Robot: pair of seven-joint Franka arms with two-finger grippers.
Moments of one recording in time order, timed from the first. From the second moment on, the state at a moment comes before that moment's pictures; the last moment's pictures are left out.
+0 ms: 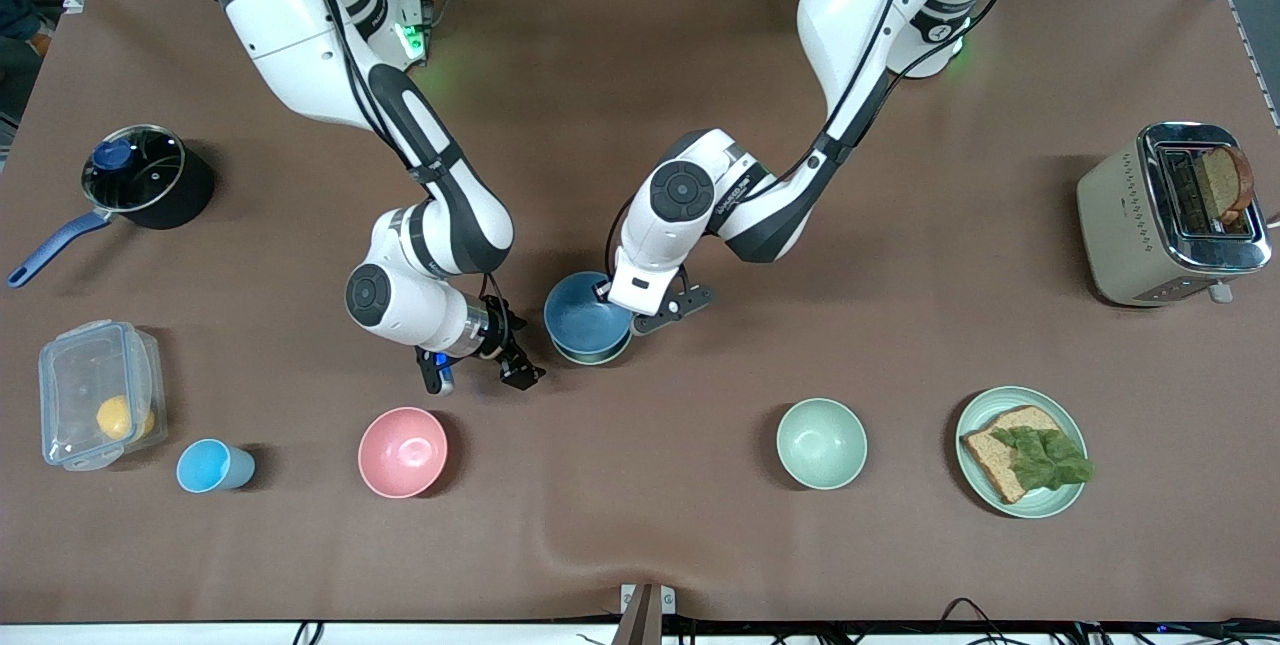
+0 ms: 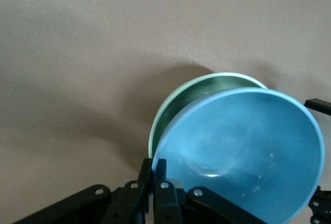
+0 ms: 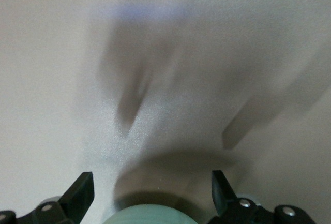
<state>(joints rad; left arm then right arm) -0.61 0.80 -0.22 -1.42 -0.02 2.36 -1.23 0.40 0.71 0.03 -1.70 0.54 2.46 1.15</state>
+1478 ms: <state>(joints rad) -0.55 0.63 -0.18 -1.37 0.07 2.25 -1.23 0.40 0.67 -0.01 -1.67 0.34 2.33 1.02</state>
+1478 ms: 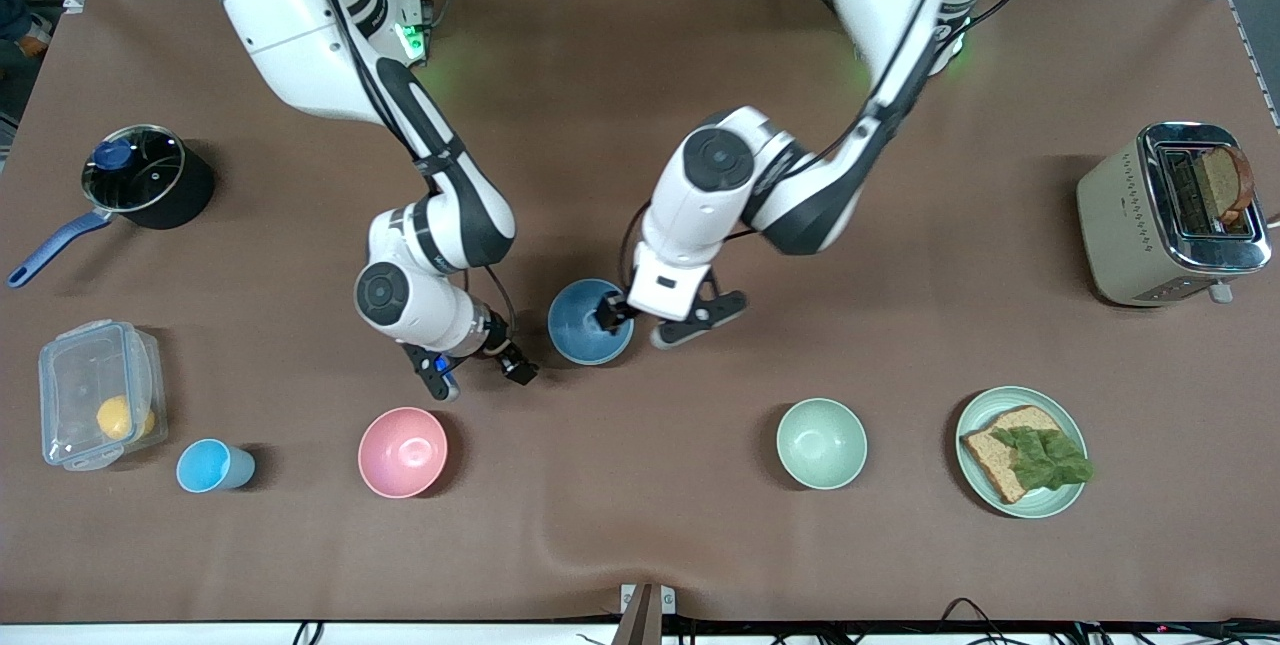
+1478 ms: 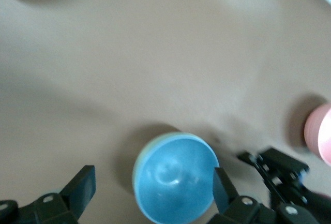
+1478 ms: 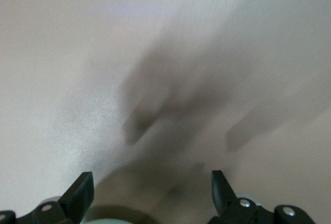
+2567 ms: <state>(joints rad) -0.07 0.17 -0.18 -1.45 0.09 1.65 -0.42 0.05 0.24 -0.01 -1.65 0.13 1.87 0.28</state>
